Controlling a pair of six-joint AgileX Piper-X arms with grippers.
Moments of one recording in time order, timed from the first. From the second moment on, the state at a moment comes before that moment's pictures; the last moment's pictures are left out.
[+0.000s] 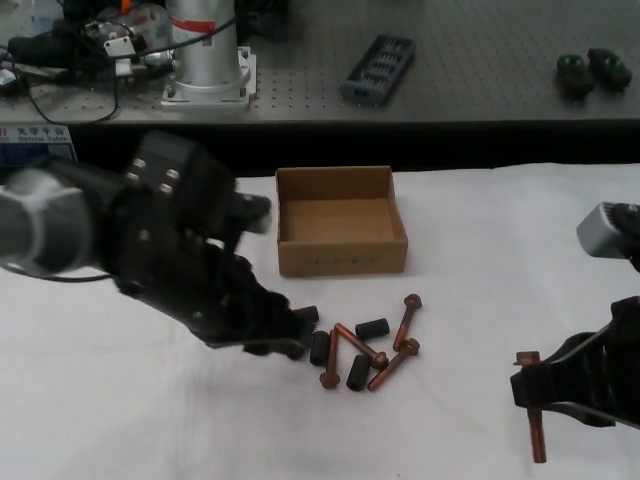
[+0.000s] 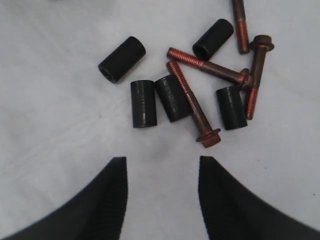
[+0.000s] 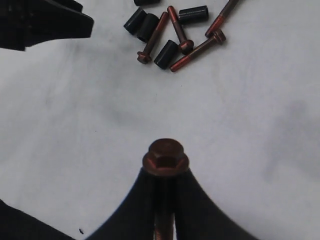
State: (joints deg) left arm -27.7 97.3 -59.9 20.9 16.8 -1.9; right arm 36.0 54.5 -38.7 42.4 -12.1 20.3
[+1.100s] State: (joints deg) left arm -30.9 106.2 -62.8 13.7 7.5 7.4; right arm 36.0 54.5 -38.7 42.5 -15.6 17.3
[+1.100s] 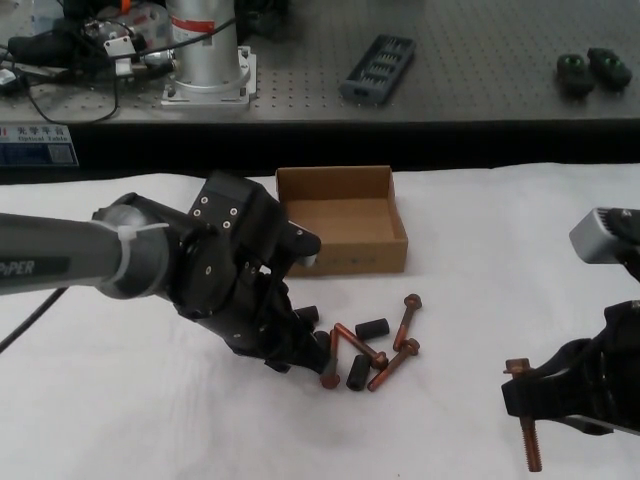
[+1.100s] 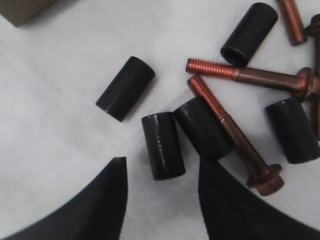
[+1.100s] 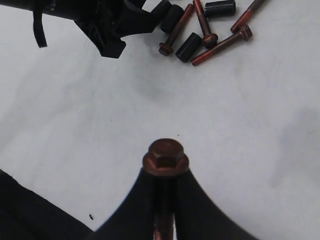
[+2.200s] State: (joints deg) left arm -30.9 109.8 -62.8 7.9 7.5 12.9; right arm 36.0 54.5 -38.7 42.5 -15.6 15.9
